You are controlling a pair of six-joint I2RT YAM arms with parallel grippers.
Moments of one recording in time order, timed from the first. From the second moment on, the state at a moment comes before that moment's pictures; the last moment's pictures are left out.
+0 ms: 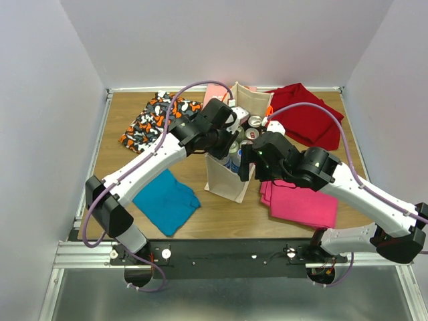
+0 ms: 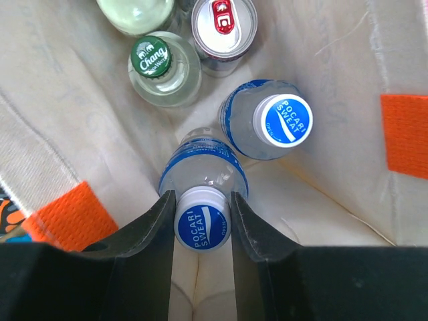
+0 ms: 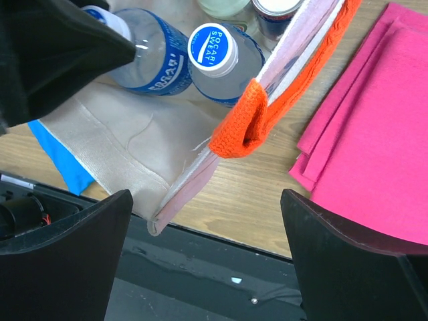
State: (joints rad) left arm -0.79 1.60 1.64 -0.90 0.02 -0.06; right arm 1.00 1.24 1.39 -1.02 0.37 0.74
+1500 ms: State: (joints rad) left arm -0.79 1.60 1.91 -1.06 -0.05 -0.09; right arm 1.00 1.25 1.41 -1.03 0.38 0.72
